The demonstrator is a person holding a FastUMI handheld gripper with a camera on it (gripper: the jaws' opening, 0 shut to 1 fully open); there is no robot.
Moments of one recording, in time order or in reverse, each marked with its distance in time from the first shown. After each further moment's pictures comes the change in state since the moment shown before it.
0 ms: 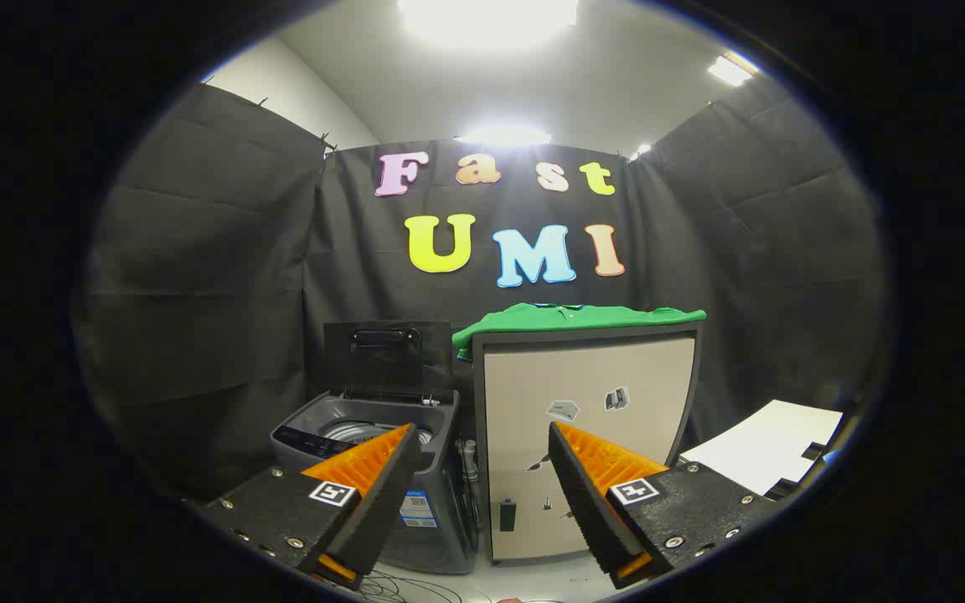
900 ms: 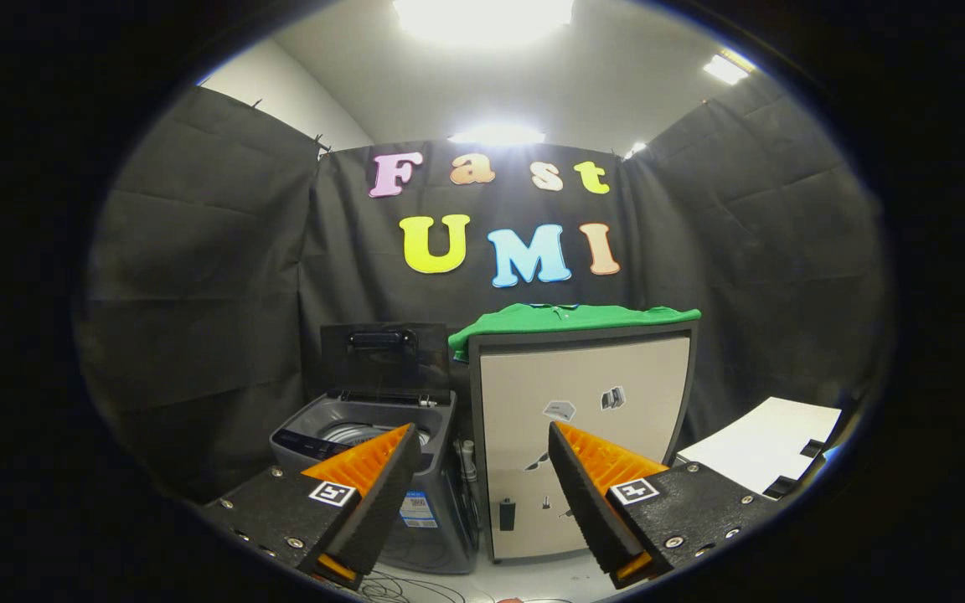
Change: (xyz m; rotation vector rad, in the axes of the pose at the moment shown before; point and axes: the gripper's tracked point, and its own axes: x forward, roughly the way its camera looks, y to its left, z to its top) arm -0.003 -0.003 0.005 0.012 0.000 -0.016
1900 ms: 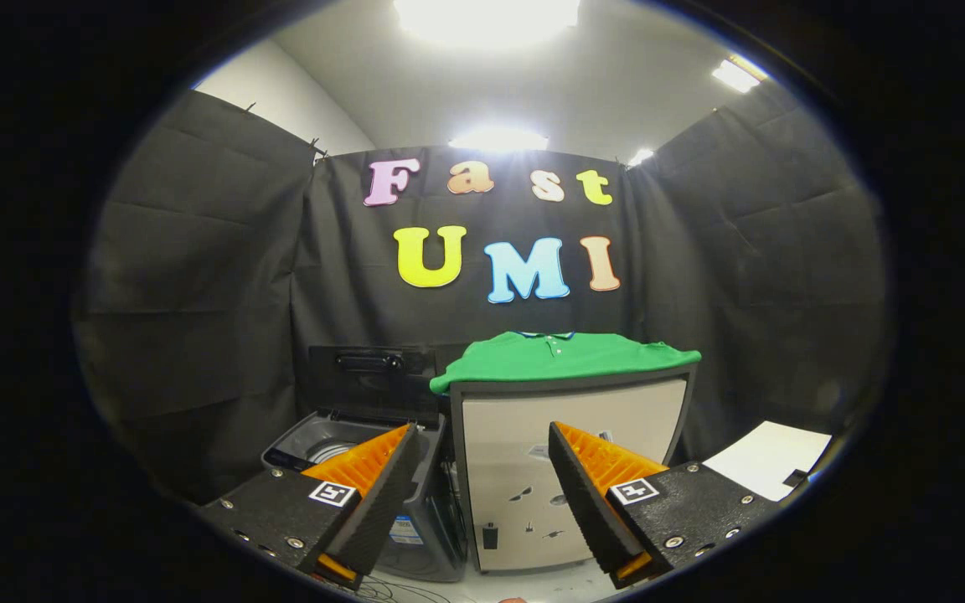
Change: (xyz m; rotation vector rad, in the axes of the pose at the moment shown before) arm 0.037 -0.027 0.072 -0.012 -0.010 0.009
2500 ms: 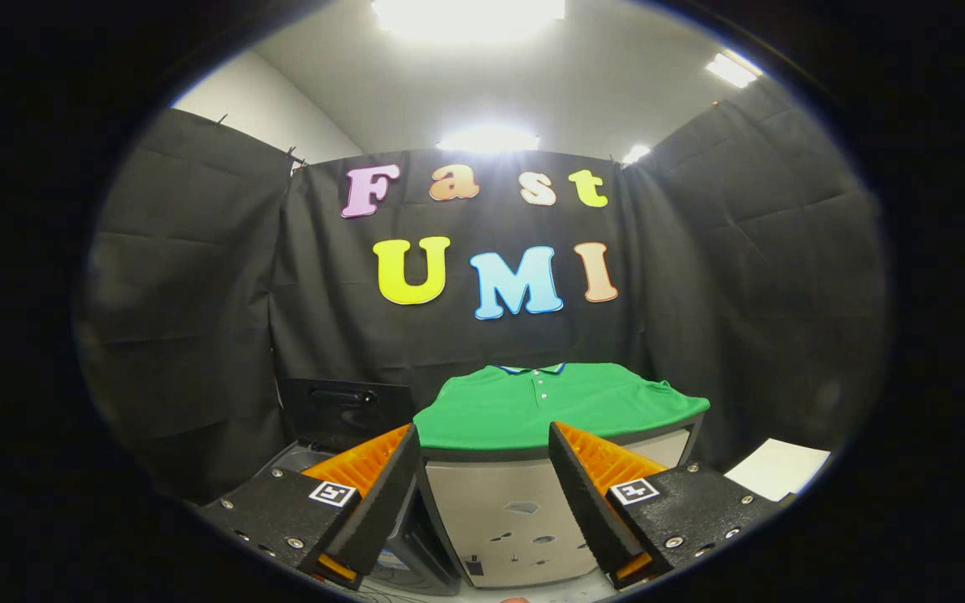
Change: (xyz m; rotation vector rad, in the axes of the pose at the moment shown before) arm 0.082 -0.051 0.064 0.035 0.006 -0.020
